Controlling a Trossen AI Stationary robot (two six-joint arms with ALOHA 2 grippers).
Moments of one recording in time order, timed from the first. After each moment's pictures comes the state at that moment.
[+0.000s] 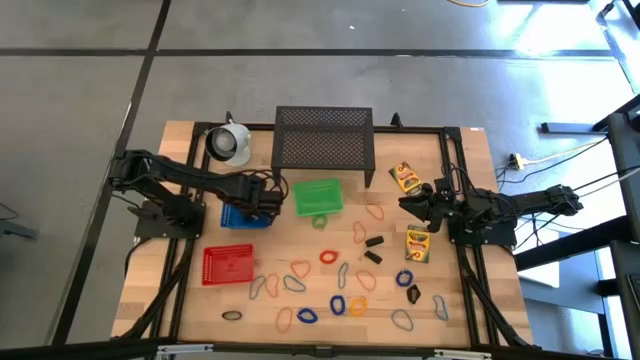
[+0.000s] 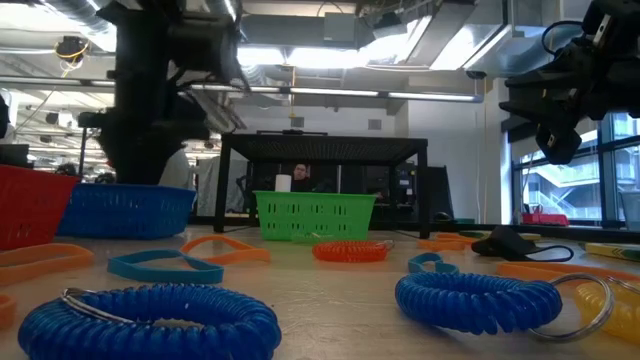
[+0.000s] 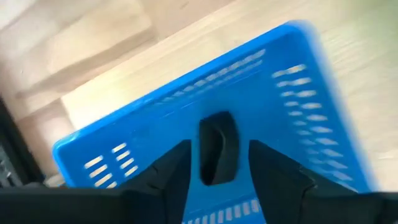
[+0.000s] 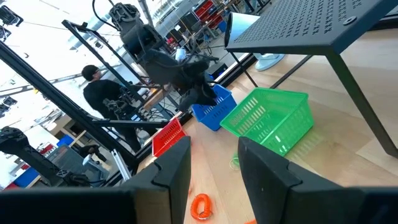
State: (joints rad) left arm 0.01 1.48 0.91 -1.01 -0.24 -1.13; right arm 0.20 0.10 0.02 0.06 0.31 0.72
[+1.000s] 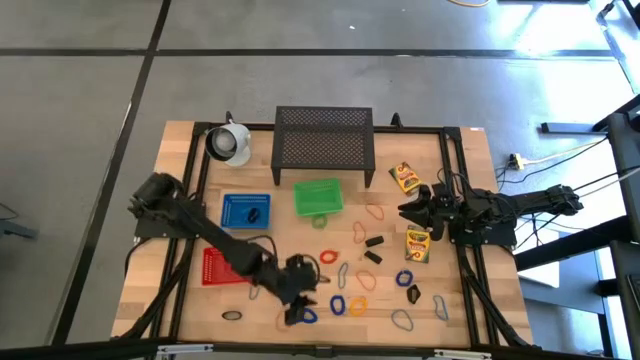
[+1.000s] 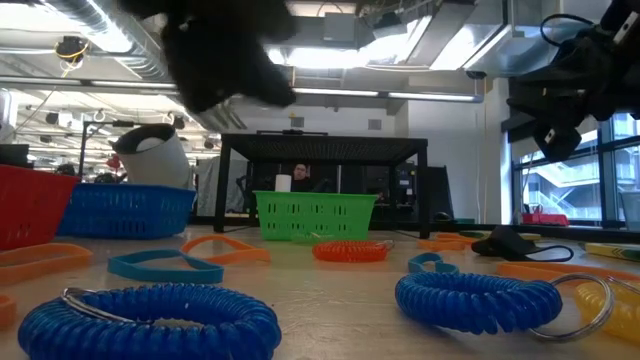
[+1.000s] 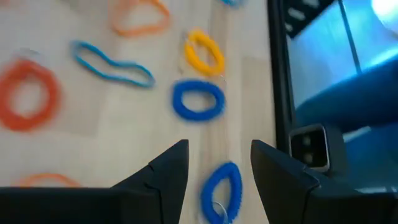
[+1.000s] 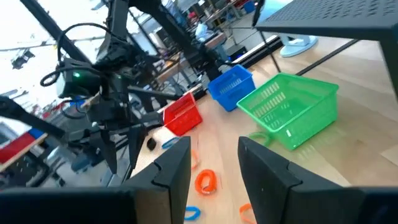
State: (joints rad) left arm -0.55 1.83 1.15 -0.08 -0.17 -0.69; right arm 0.20 0.10 0.02 0.04 0.16 0.59
